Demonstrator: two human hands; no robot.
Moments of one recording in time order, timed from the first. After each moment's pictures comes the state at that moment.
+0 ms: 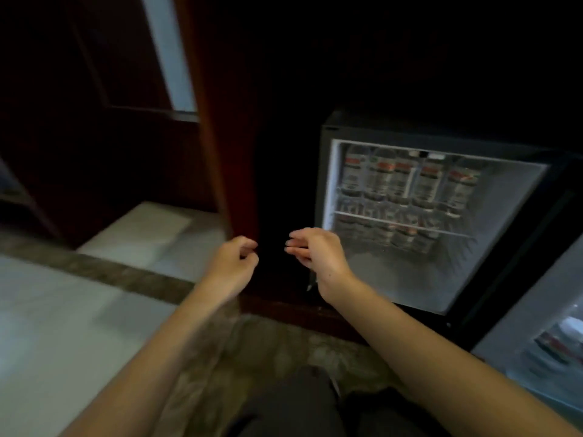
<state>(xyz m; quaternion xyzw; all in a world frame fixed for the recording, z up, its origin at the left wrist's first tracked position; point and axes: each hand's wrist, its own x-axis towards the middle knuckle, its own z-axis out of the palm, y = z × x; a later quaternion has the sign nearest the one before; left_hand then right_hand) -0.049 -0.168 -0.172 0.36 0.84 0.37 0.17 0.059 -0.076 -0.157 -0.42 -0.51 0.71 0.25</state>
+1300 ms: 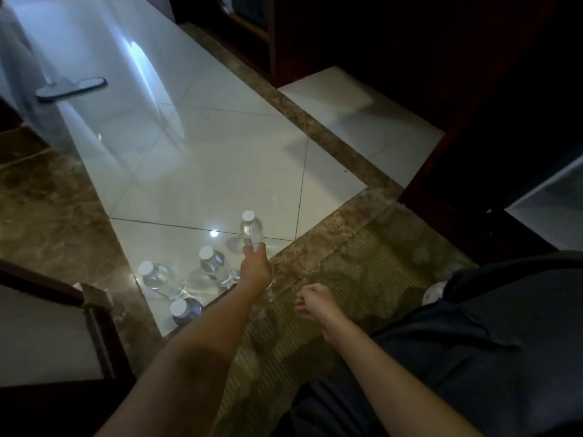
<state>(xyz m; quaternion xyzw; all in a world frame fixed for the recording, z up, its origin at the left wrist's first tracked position) -0.054 -0.541 -0.415 0.03 0.95 0.23 0.21 0.047 -0.449 -0.350 -0.41 -0.63 0.61 -0.23</state>
